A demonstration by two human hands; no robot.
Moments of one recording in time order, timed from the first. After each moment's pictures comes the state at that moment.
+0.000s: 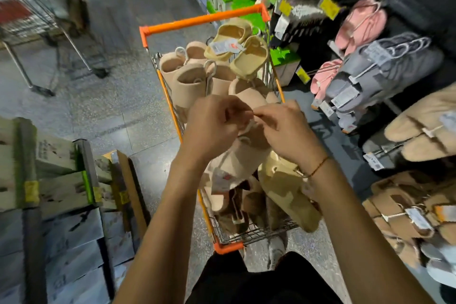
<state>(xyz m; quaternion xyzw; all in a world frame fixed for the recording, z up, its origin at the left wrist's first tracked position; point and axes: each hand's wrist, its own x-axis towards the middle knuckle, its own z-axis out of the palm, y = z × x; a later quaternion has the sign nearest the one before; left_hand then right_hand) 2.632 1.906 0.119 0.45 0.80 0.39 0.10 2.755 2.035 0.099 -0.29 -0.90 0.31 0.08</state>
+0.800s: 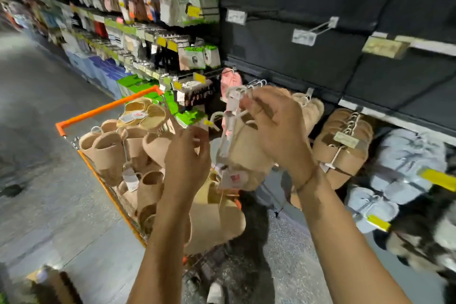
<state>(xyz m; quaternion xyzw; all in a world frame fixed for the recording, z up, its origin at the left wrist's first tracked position) 2.866 1.884 0.189 0.48 0.73 0.48 0.06 3.028 1.954 0.264 -0.29 -0.77 0.23 0.51</state>
